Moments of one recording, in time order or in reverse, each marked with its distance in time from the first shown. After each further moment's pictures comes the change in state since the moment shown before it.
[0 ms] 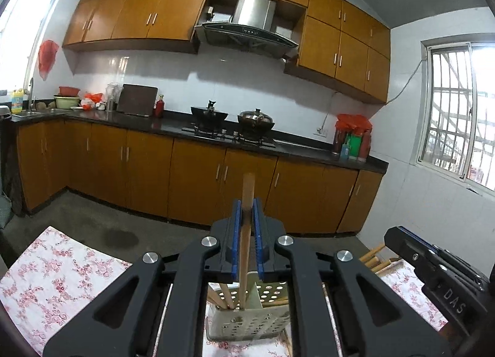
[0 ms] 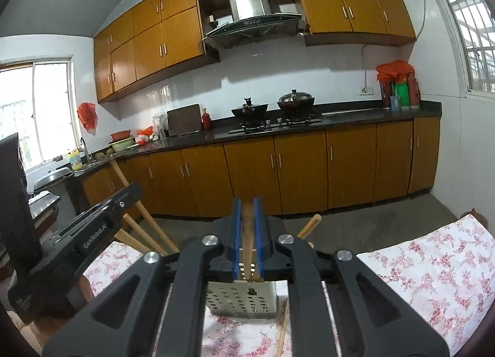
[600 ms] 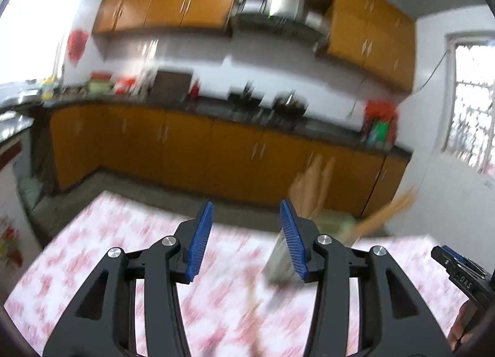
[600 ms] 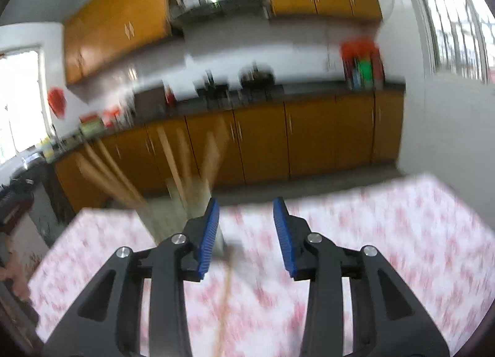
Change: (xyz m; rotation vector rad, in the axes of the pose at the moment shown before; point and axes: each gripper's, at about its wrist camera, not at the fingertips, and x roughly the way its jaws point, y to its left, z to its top) left arm -0.067 0.068 -0.041 -0.027 0.136 0.154; right arm -0.040 -0.063 -0.102 0.086 0.240 -0.170
